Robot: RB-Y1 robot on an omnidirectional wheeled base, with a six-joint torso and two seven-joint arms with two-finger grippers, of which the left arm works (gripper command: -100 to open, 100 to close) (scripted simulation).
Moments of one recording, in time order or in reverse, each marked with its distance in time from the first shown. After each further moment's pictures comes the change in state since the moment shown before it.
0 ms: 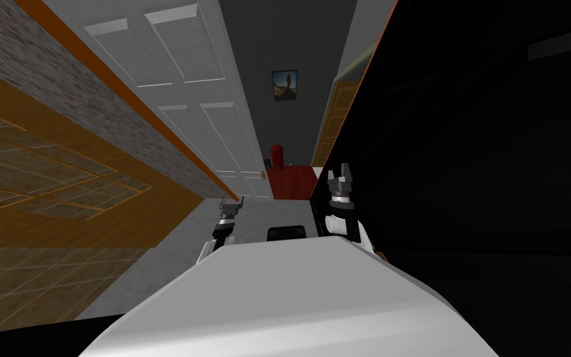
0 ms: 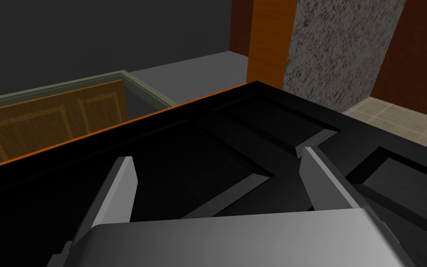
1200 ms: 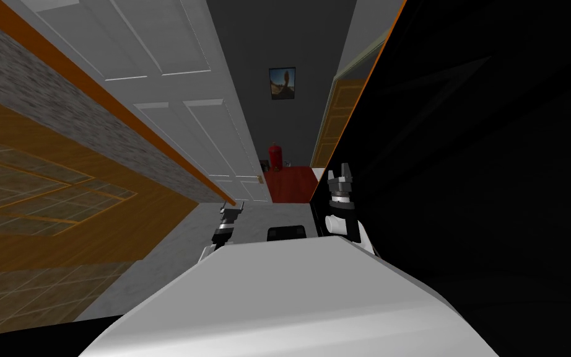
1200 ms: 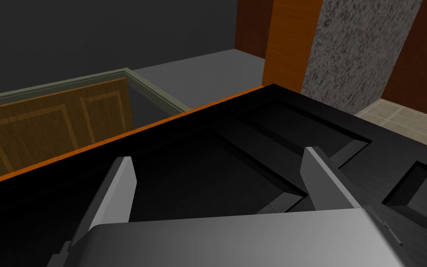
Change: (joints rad) arm -0.024 0.000 0.072 0.158 -0.087 -0.095 -0.293
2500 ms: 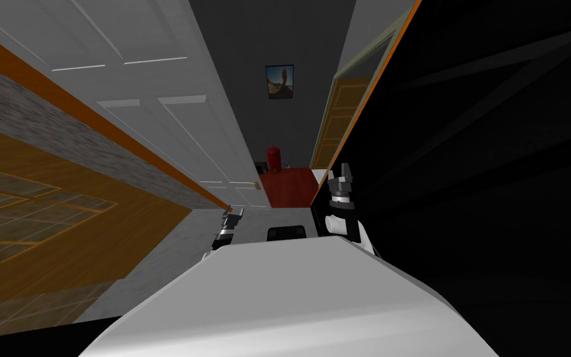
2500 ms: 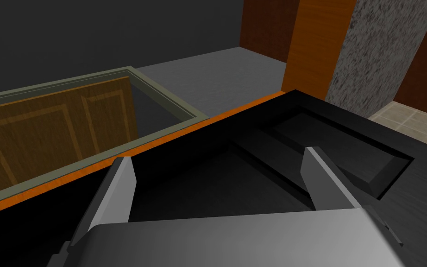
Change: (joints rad) arm -0.028 -0.009 0.081 0.177 -0.099 -0.107 -0.338
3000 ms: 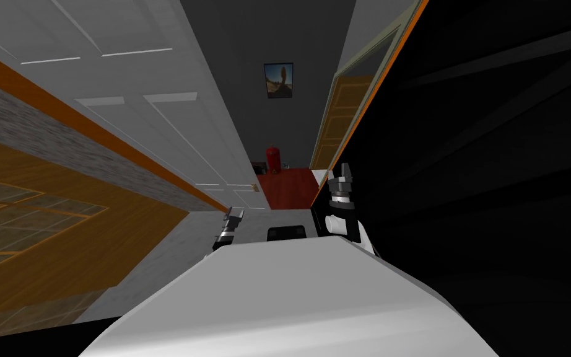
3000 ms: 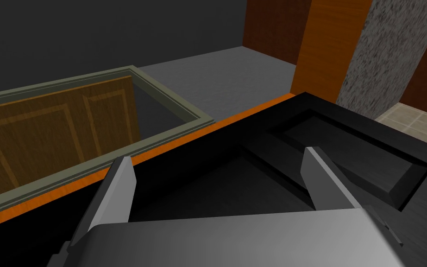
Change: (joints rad) arm -0.009 -0.006 0.027 0.059 -0.032 -0.036 -0.118
